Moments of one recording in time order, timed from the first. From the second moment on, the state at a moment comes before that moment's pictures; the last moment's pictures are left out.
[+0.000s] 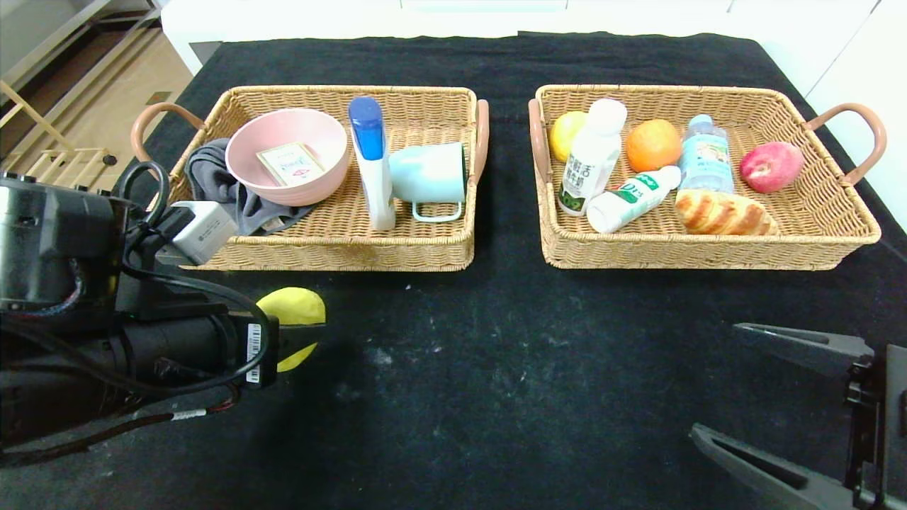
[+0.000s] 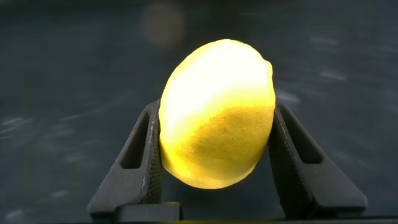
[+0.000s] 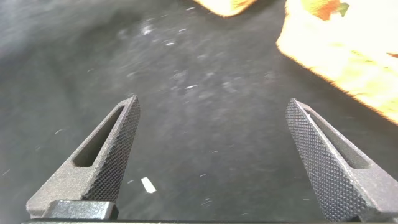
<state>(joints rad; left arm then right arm) -0.44 1.34 -0.89 0.07 0.16 -0.18 0.55 1.12 -0.40 -0.64 0.28 -0.19</state>
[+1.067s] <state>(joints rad) -0.86 1.73 -1.28 0.04 0.31 -0.23 0.53 1.09 -0.44 -0.64 0.23 -0.20</state>
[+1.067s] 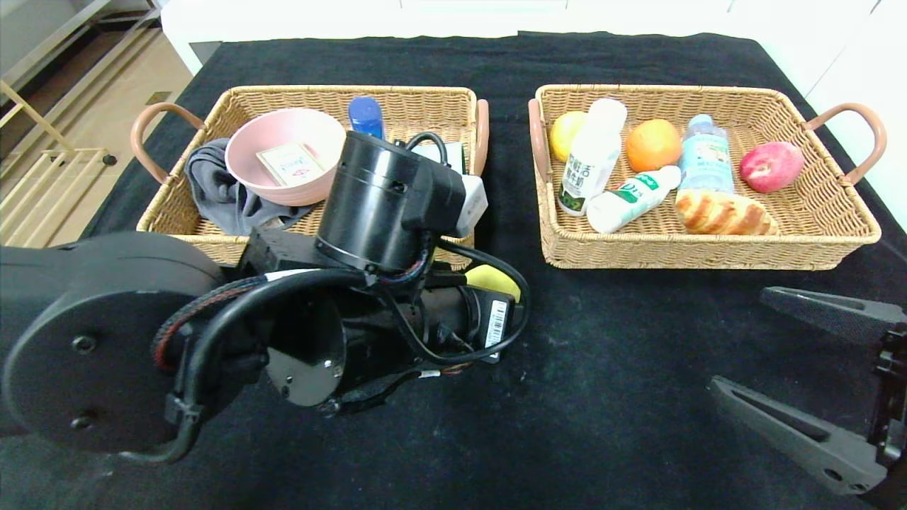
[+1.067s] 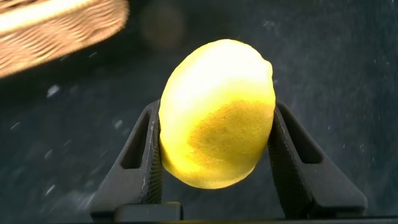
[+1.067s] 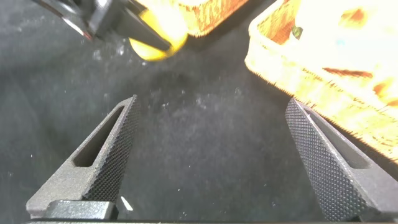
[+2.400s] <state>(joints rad) -0.94 1.92 -1.37 0.05 0.36 -0.22 0.54 1.03 -0.45 -0.61 0.24 -0.20</state>
